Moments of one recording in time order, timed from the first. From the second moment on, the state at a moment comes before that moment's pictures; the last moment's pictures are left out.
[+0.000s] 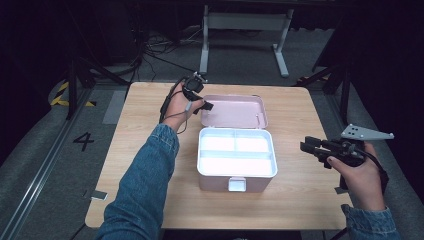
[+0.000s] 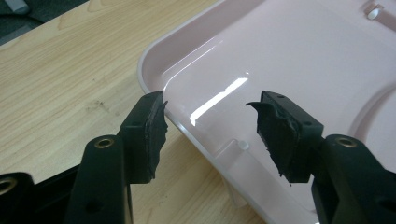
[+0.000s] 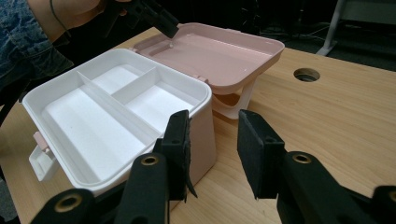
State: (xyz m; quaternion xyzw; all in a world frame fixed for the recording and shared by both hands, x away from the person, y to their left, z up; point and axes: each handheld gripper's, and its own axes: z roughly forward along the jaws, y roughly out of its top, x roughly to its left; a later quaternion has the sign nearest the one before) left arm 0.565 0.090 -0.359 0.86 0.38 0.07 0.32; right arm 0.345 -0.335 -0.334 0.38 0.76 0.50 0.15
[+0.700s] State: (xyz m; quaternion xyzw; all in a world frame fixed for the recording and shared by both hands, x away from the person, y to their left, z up) left arm 0.466 0.143 -0.283 0.85 0.32 0.15 0.38; right arm 0.370 -0.327 -0.335 0.37 0.77 0.49 0.15
